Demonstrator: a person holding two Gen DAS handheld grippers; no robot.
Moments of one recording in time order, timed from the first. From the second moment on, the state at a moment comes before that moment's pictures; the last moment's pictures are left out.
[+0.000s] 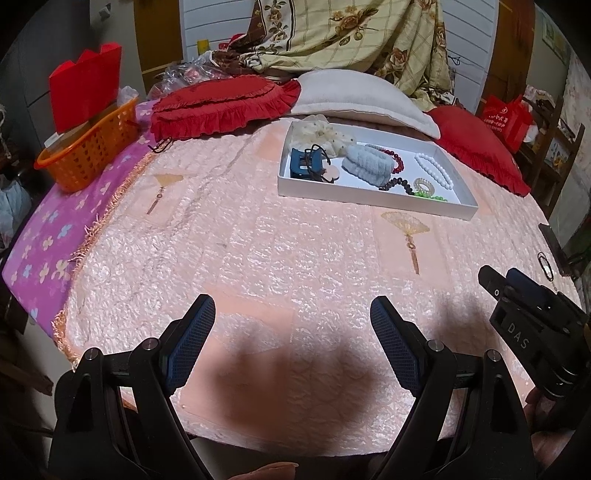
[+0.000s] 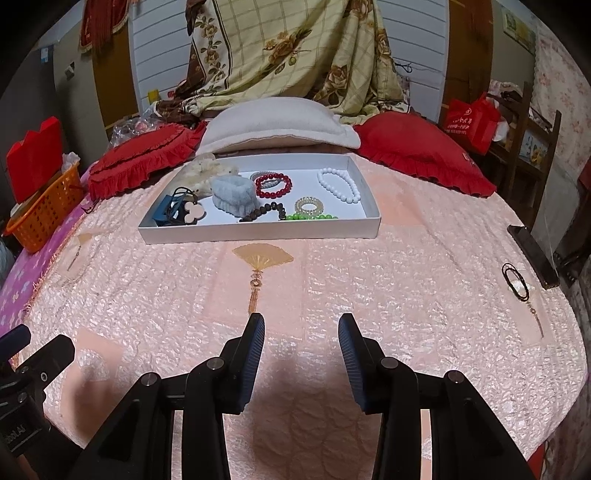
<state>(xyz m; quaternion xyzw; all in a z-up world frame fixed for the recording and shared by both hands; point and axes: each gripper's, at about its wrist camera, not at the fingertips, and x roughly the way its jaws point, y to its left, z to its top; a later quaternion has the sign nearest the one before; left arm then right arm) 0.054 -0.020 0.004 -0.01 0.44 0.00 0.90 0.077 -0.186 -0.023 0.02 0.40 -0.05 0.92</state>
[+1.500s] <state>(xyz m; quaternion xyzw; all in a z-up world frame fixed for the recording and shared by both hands) 0.057 -0.023 -0.009 0.00 0.45 -0.01 0.89 0.087 -0.182 -0.031 0.01 0.41 -0.04 0.91</state>
